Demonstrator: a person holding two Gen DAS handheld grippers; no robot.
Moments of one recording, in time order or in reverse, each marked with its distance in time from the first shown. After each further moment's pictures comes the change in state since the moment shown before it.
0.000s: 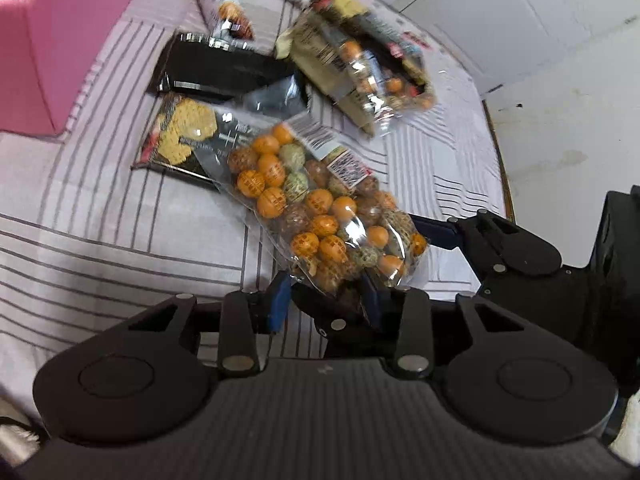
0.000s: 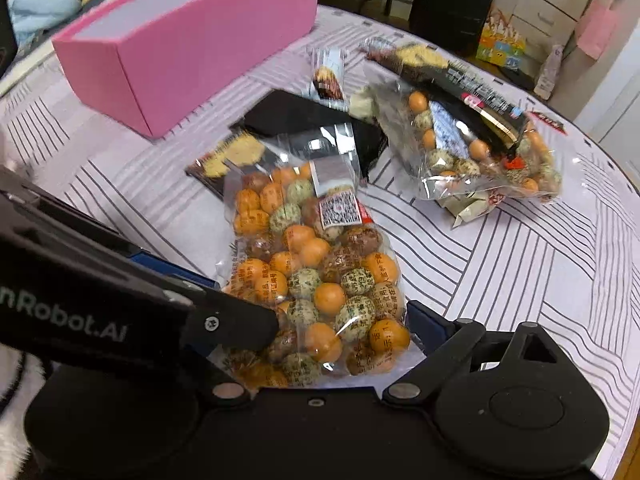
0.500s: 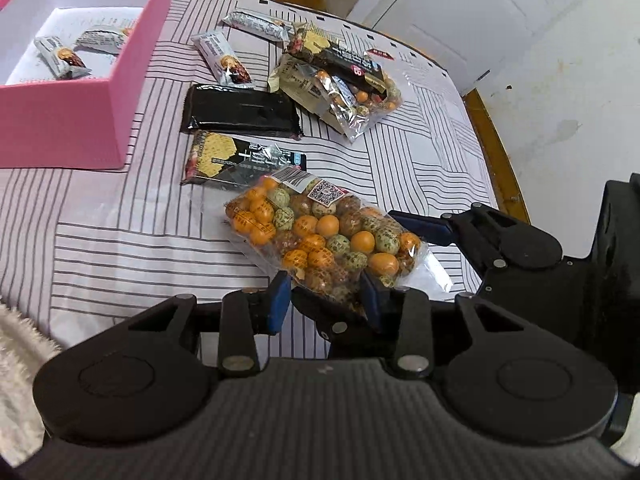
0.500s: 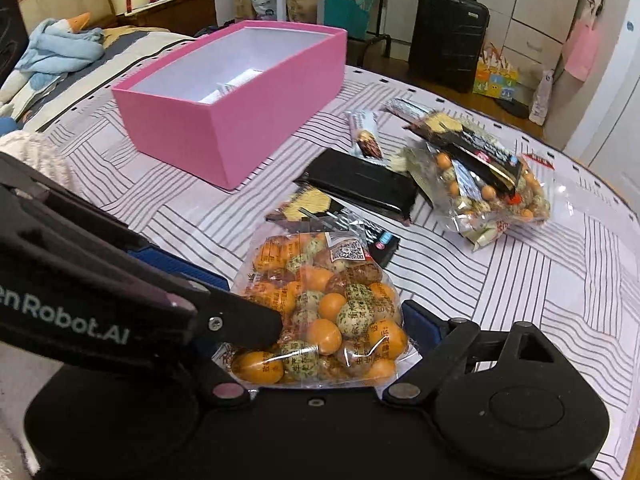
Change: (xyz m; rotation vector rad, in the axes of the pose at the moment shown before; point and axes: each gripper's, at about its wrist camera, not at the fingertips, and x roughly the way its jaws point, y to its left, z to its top) left arm -0.078 -0.018 -0.026 0.135 -0.041 0.060; right arm -0.059 0.052 -0.005 0.009 -0.119 0.004
